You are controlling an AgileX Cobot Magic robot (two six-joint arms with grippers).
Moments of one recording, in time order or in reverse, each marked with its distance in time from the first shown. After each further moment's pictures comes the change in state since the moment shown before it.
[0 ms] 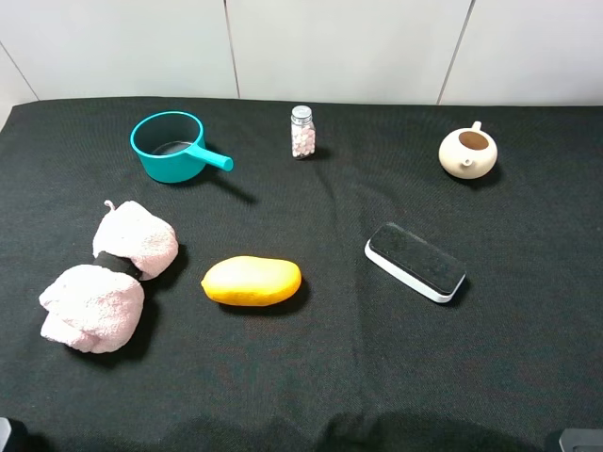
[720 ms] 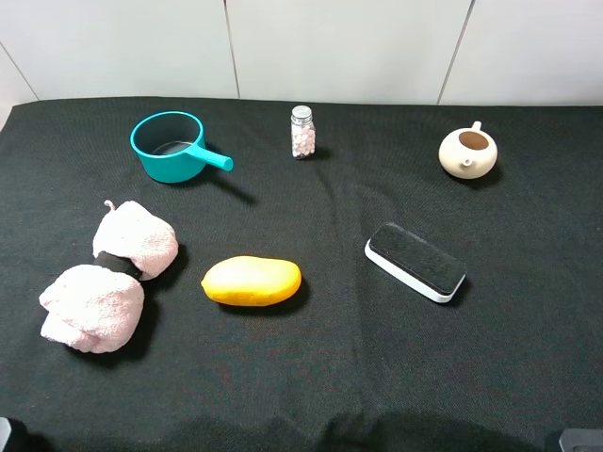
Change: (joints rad) left arm 0.000 0.000 0.000 0.000 0.000 0.000; right arm 0.000 0.000 0.000 -0.025 -0.007 0.081
